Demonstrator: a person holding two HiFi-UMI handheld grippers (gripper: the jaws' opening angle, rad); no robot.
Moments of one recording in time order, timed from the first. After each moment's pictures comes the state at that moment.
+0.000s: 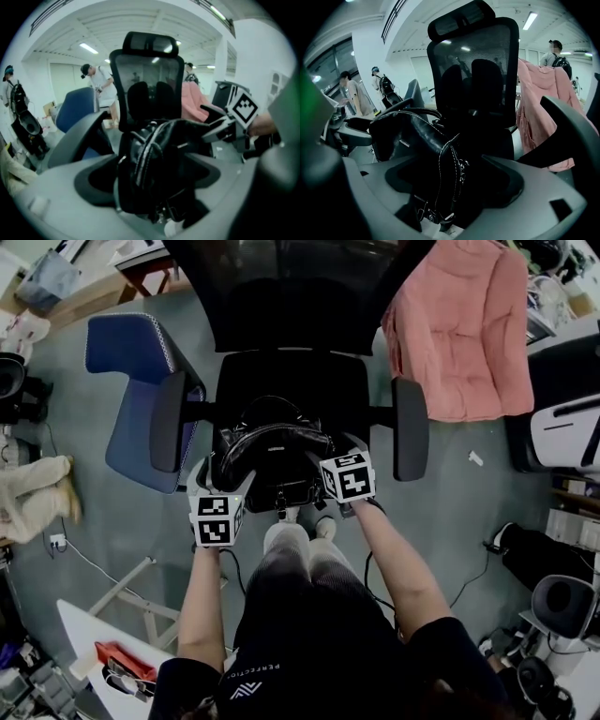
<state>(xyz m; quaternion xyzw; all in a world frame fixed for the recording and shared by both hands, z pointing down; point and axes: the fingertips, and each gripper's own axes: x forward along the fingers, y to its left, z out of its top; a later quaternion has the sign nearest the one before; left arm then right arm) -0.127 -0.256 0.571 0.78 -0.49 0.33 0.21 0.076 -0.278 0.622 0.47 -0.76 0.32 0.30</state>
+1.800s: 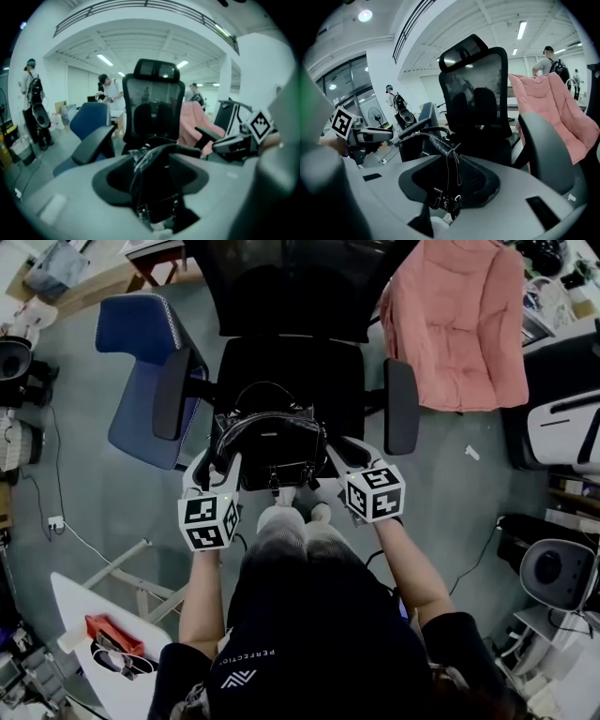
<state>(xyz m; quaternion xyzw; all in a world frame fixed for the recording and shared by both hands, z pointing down) -0.120 -0.214 0.497 0.77 -0.55 0.23 0.21 0.105 -0.214 0.537 0.46 -0.81 0.30 0.20</state>
